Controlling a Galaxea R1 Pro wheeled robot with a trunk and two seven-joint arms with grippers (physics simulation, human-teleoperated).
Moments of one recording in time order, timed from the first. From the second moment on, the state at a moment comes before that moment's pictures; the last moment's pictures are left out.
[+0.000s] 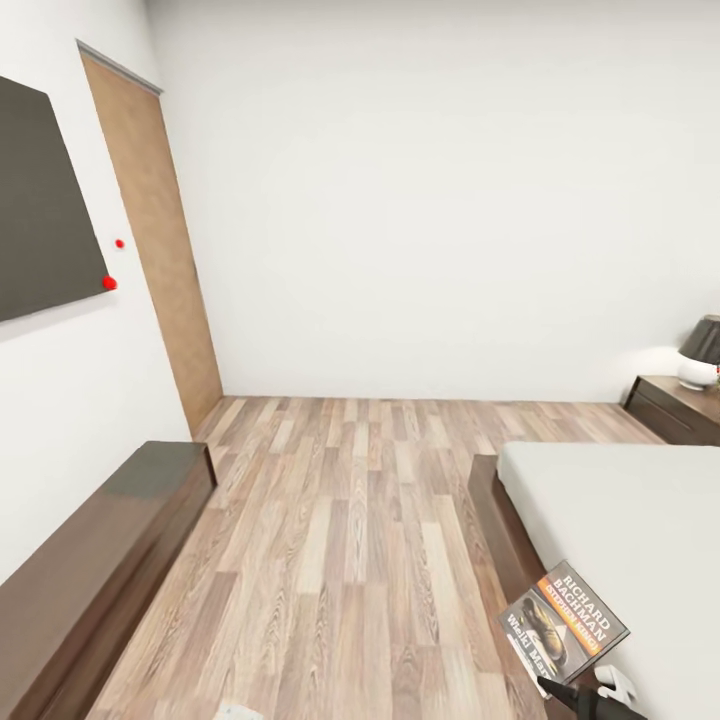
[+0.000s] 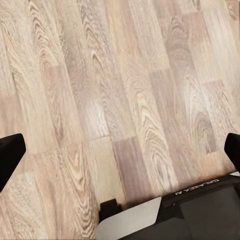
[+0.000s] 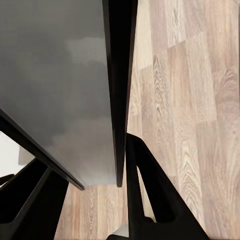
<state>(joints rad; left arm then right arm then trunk) -0.40 0.03 0.16 -0.11 -0.36 -0.12 -0.23 -0.44 -0.40 0.15 -0.08 -0.65 0.14 1.04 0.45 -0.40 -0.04</state>
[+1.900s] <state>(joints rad) -0.40 0.03 0.16 -0.11 -0.35 -0.12 -0.23 -0.44 -0.40 0.15 -0.08 -0.64 0.14 1.04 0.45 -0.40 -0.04</state>
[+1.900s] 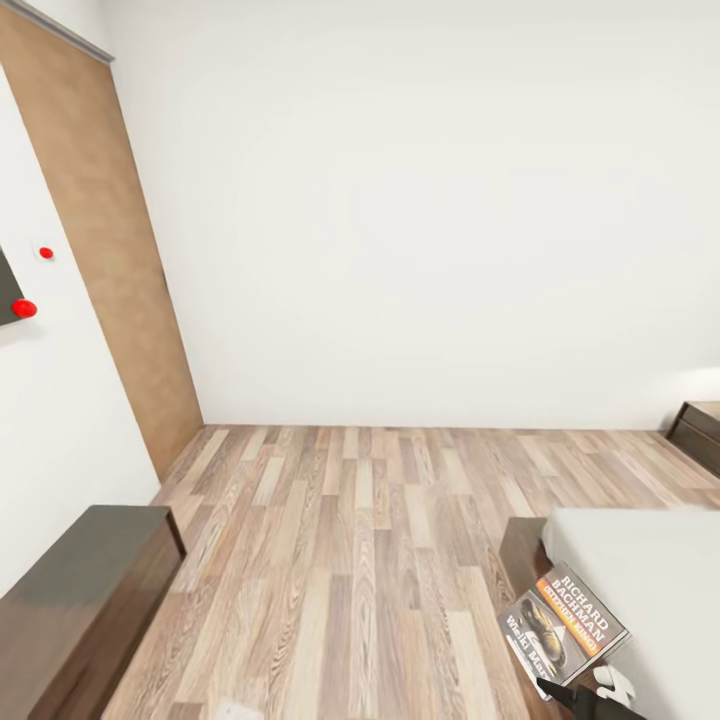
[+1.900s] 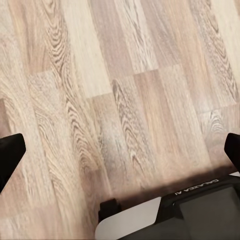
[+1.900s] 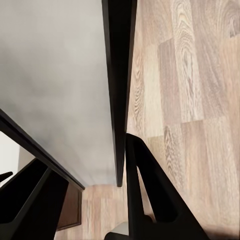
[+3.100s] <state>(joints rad) -0.40 0.03 0.16 -0.11 -0.35 -0.12 -0.23 -0.44 -0.40 0.15 -0.08 -0.64 0.14 1.04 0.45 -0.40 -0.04</state>
